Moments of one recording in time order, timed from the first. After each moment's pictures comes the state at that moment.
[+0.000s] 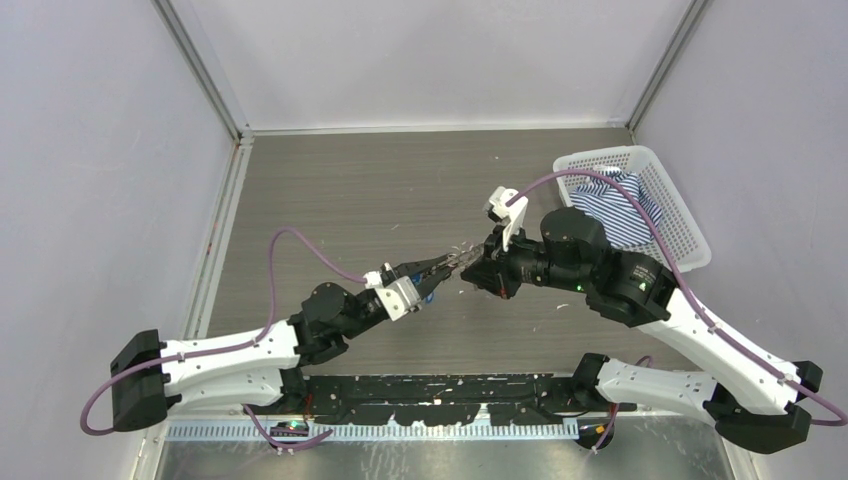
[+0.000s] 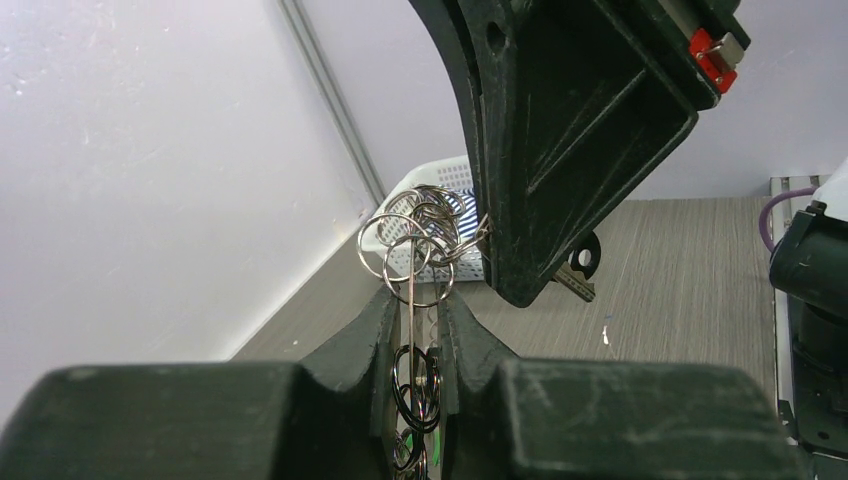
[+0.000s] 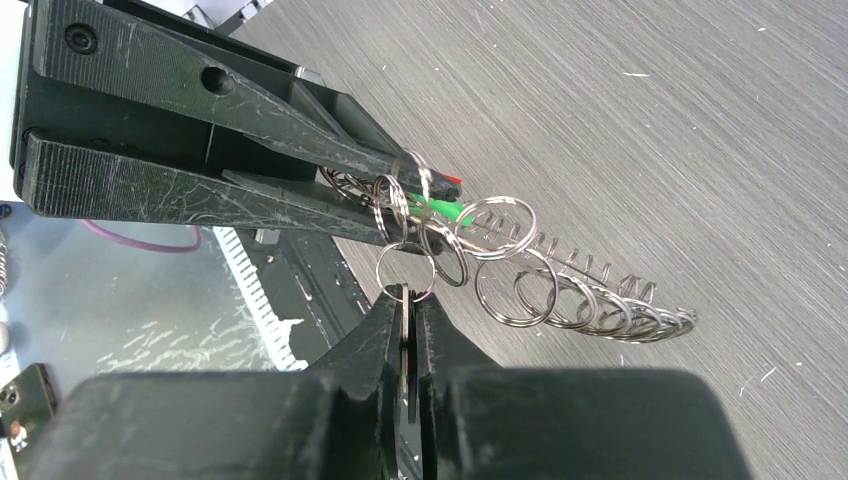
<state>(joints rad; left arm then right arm) -1.18 0.94 0.53 0.76 -0.06 0.38 0.94 0.93 1.22 -0.70 -0.15 0.21</state>
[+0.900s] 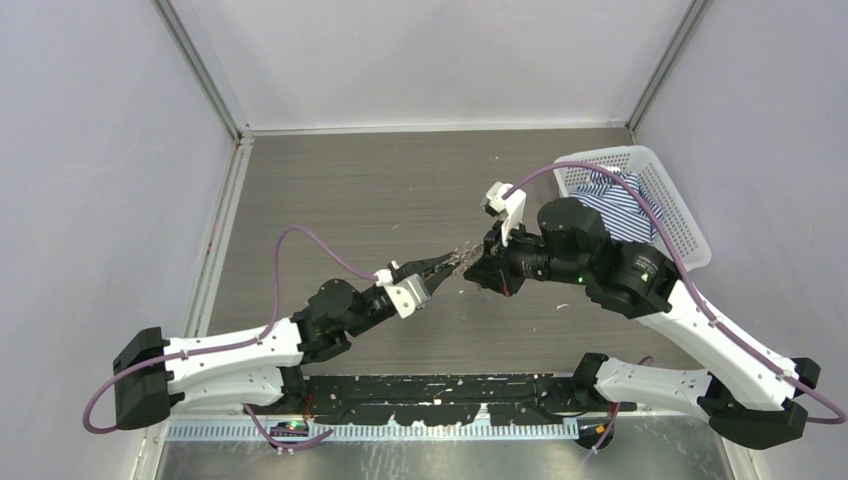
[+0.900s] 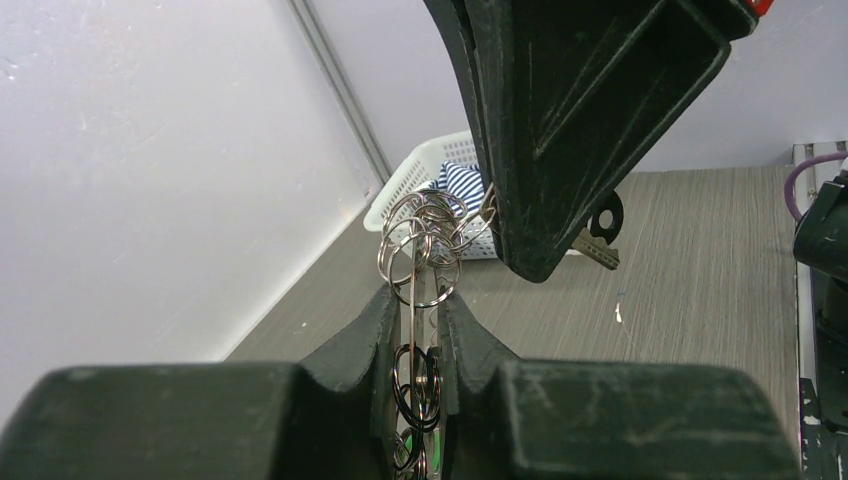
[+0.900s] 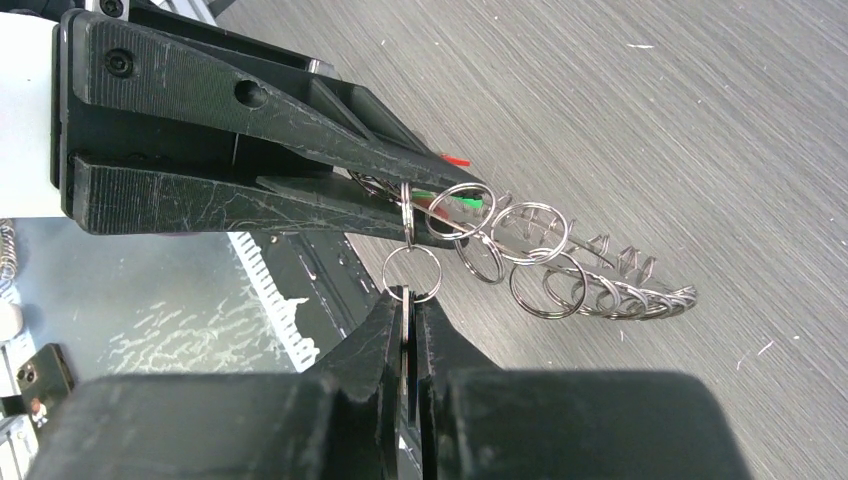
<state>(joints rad) -1.17 0.97 0.56 0.71 -0.07 0.42 0.93 0.97 1.30 -0.80 -0.18 0.21</state>
